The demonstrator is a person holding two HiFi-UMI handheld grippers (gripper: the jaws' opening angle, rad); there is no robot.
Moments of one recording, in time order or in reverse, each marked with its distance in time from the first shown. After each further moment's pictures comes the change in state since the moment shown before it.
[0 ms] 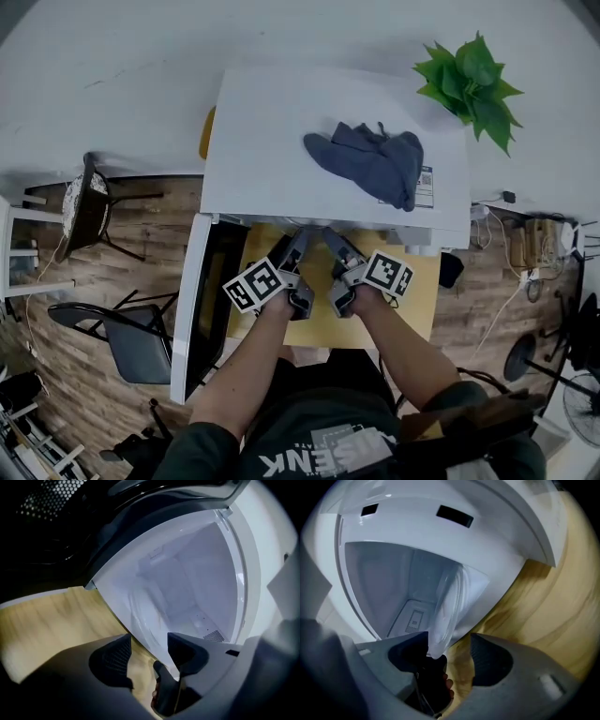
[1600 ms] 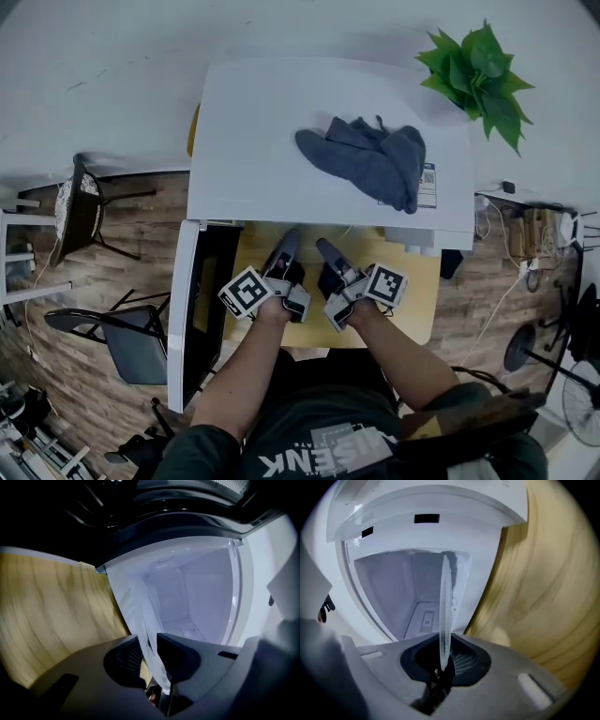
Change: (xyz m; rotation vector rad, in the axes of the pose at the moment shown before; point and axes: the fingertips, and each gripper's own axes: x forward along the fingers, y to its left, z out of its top) left arm 0.001 -0.010 -0.001 -0.243 -0.066 -0.216; right arm -0.004 0.031 -0.020 0.200 -0.004 0.273
